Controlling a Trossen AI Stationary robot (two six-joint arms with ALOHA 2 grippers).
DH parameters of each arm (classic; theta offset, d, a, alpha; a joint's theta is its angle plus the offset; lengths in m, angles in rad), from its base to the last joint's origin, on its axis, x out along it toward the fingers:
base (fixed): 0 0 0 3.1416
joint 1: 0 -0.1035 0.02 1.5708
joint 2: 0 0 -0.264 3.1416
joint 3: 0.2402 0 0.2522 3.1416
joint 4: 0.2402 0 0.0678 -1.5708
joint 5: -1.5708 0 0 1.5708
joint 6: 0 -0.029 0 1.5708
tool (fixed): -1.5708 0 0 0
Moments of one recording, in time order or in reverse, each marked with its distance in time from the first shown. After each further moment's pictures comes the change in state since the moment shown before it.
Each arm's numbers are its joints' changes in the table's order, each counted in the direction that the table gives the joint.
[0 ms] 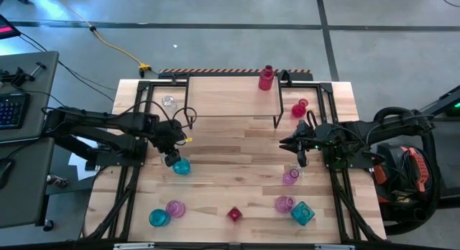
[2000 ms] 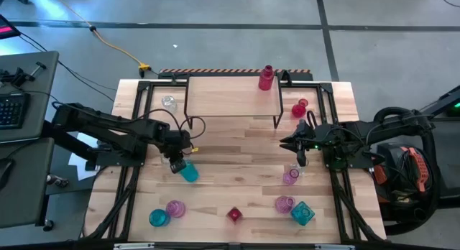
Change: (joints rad) left arm 0.086 0.161 -0.005 -0.082 -0.076 -0.015; right arm 0.000 0.001 0.000 0.021 0.026 0.000
